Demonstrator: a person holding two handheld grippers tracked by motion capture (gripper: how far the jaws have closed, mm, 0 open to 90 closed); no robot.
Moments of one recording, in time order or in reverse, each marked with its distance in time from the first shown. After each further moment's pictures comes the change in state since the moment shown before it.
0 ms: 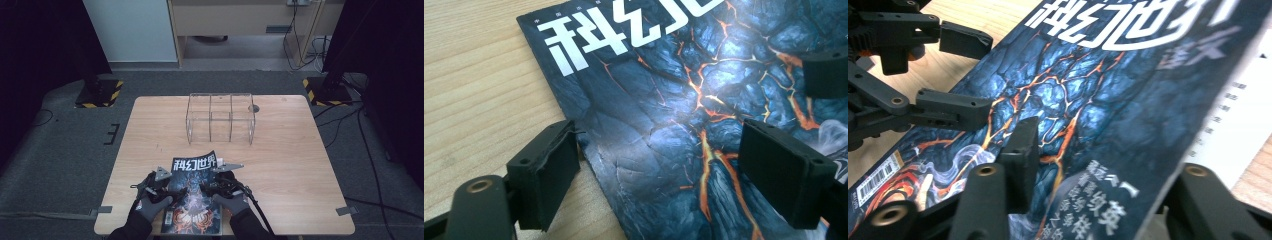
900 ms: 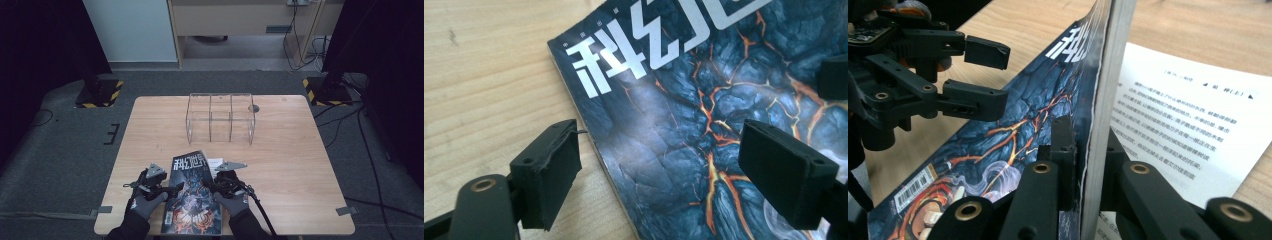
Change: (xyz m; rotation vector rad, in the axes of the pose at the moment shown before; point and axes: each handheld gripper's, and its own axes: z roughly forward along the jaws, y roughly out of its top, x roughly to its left) left arm 0.012 0.004 -0.013 -0.092 -0.024 -0.081; right arm 0.008 0.008 -0.017 -0.076 0.033 -0.026
